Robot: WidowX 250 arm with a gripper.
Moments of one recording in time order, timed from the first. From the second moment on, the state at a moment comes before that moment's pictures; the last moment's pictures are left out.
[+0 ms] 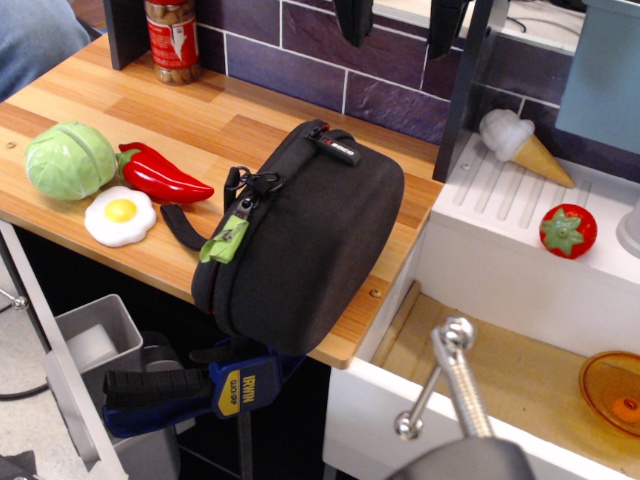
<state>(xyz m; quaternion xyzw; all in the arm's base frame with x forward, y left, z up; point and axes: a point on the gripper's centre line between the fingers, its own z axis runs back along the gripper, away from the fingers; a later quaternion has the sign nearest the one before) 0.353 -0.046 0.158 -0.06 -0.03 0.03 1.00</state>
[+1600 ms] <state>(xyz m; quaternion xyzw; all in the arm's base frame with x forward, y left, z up) 0.204 -0.004 0.122 -0.06 -0.04 -0.08 0.99</state>
